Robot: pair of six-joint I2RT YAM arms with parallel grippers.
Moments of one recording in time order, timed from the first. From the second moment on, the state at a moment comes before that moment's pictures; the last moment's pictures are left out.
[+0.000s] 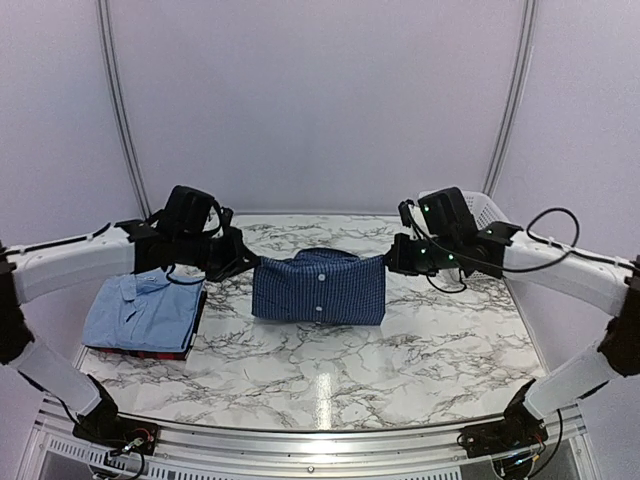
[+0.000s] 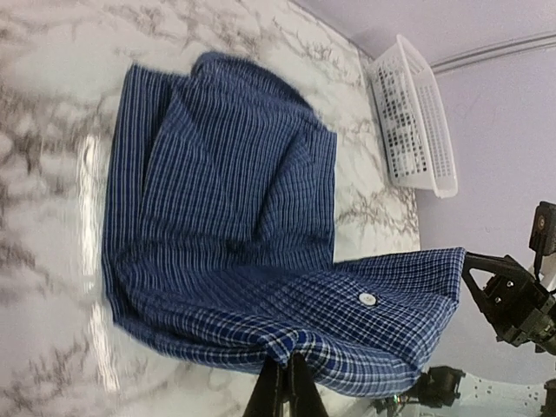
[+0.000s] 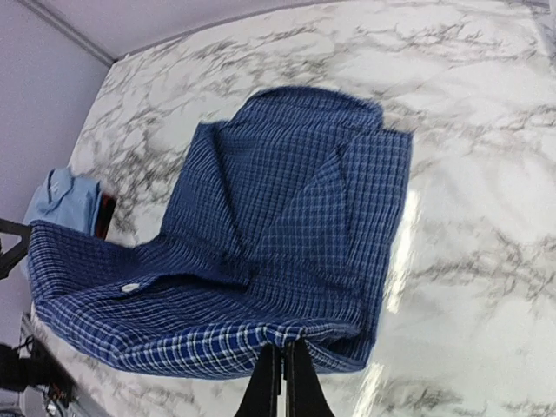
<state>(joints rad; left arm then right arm) -0.66 1.38 1.00 -0.28 0.22 -0.91 0.71 1.32 1.05 -0.42 0.00 0.61</state>
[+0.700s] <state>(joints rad) -0.41 2.20 1.42 0.01 0.38 -0.85 0.39 2.14 1.43 -0.13 -0.22 0.43</state>
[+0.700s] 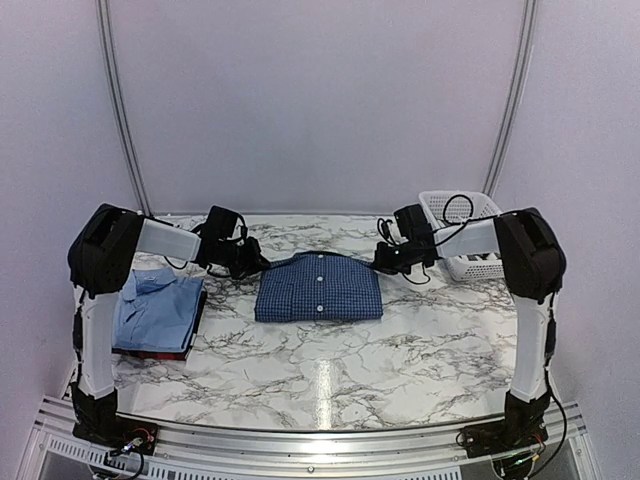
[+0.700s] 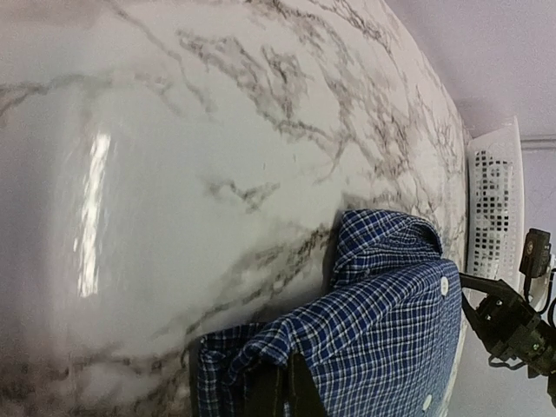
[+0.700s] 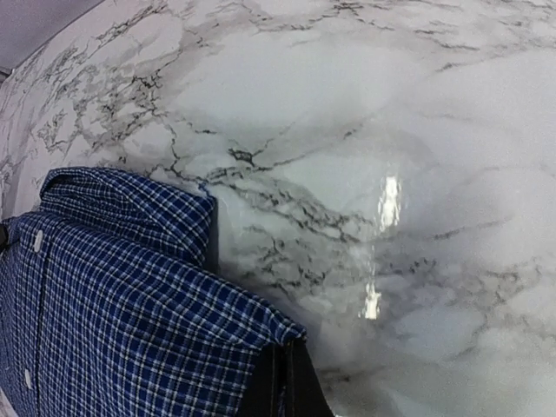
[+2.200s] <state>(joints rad) -0.51 1.72 0.91 -0.02 0.11 -0.91 0.59 2.02 1.14 0.11 -0.29 0.49</state>
